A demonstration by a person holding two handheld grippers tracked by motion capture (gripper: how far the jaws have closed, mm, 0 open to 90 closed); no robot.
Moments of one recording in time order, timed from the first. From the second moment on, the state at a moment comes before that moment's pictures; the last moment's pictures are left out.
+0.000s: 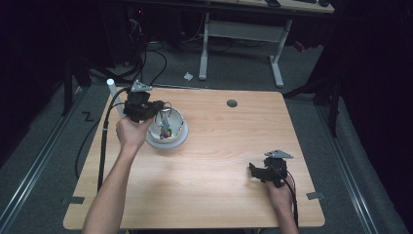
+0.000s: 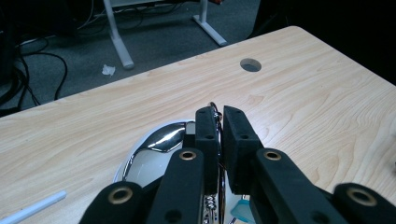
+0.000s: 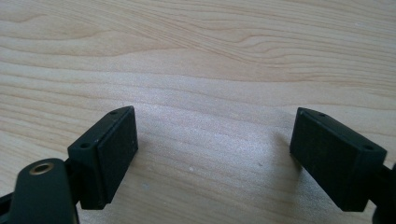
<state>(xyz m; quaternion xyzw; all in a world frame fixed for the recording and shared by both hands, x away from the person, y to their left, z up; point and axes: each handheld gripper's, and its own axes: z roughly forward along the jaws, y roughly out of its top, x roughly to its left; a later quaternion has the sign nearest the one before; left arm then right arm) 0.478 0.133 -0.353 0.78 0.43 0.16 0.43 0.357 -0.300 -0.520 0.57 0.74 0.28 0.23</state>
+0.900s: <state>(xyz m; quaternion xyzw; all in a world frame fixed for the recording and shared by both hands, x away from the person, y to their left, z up) 0.487 0.128 -0.386 0.78 0.45 0.15 0.41 0.357 -0.300 -0.520 0.57 0.74 0.28 0.23</state>
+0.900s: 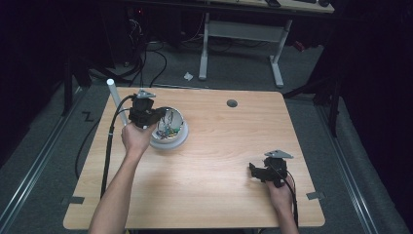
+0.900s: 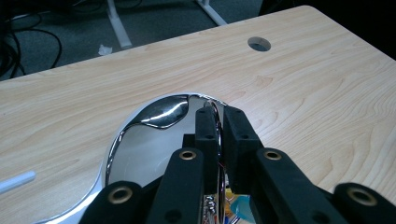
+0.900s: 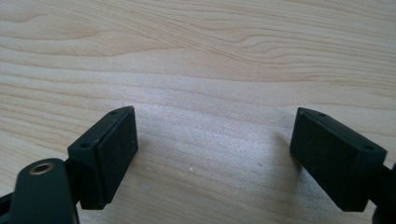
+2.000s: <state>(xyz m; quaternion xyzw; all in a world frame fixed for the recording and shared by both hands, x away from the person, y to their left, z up) 0.496 0.126 -0.413 0.78 0.47 0.15 0.38 0.357 -0.300 -0.520 0.57 0.74 0.28 0.23</state>
